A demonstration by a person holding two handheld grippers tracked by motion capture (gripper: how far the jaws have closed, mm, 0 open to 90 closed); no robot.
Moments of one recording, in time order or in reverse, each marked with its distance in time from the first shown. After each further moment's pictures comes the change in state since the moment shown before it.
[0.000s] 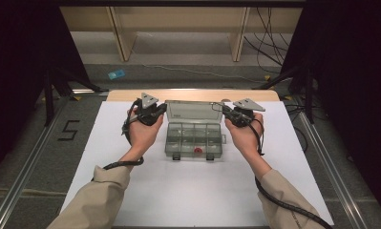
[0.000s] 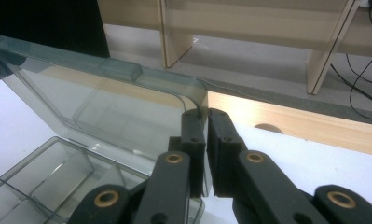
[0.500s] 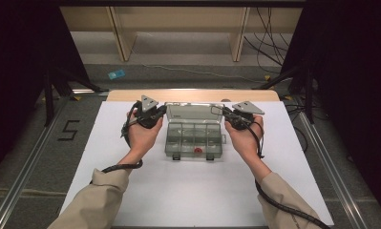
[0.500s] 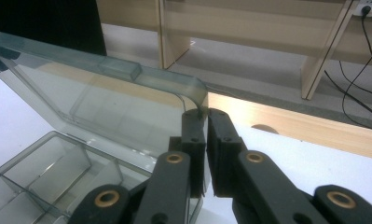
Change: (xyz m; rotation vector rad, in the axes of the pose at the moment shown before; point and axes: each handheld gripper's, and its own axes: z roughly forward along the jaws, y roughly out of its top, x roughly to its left) left arm -0.003 -0.005 -0.006 -0.006 0.001 0.025; right arm 0.005 -0.005 -0.004 -0.018 -0.025 -0.026
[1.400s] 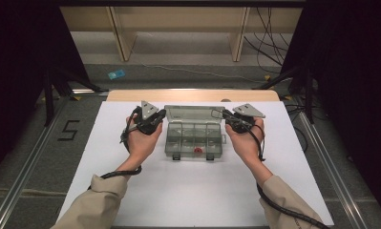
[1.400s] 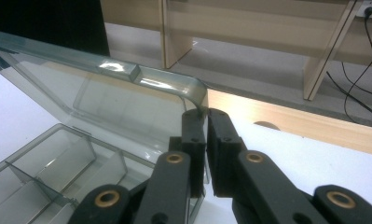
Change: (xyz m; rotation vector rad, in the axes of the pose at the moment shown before) left arm -0.007 -0.012 -0.009 -0.023 0.012 0.045; right arm 0.001 -0.006 -0.007 0.004 0.017 -0.015
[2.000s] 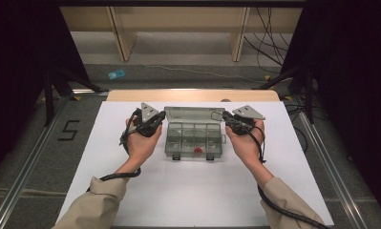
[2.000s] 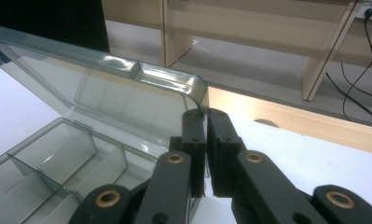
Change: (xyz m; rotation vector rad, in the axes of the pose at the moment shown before) left arm -0.002 -0.005 -0.004 -0.007 -0.003 0.011; right arm 0.002 -0.003 -0.003 -0.001 -0.003 -0.011
